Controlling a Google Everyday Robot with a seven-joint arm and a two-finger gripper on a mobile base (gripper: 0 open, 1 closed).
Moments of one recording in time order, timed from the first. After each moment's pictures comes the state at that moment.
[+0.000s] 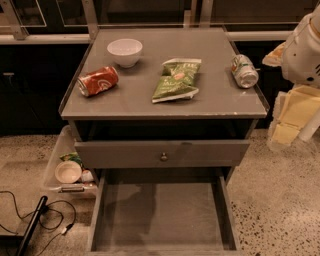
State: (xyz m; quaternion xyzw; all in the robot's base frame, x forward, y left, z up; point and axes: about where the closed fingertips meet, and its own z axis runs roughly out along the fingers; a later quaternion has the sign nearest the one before) arm 0.438 -0.217 0.976 -0.60 0.78 -0.03 0.16
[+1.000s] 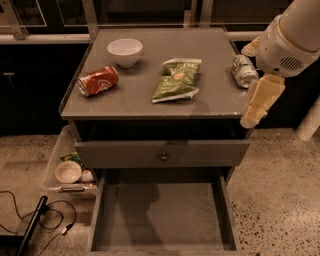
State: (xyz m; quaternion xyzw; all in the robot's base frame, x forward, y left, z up) arm 0.515 -0.203 0.957 -0.61 0.76 -0.02 0.22
